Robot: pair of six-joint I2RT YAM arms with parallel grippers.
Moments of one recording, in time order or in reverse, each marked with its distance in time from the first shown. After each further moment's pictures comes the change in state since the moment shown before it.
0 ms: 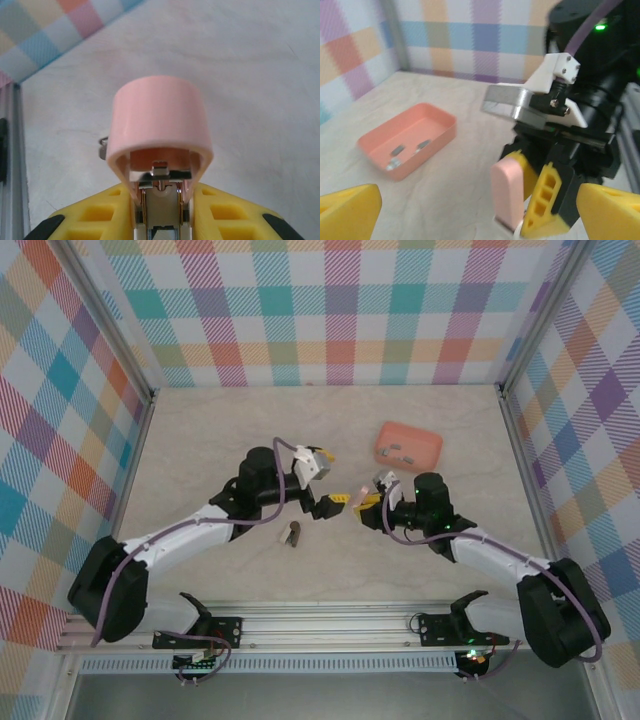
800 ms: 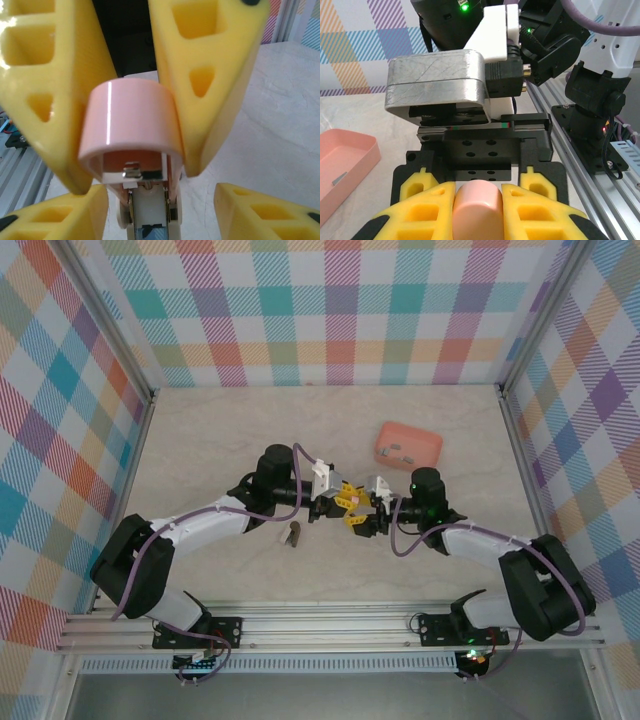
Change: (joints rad) left arm -0.021 0.176 0.084 0.005 0.421 0.190; right arm -0.006 0.155 0.009 0.314 -0.372 -0.314
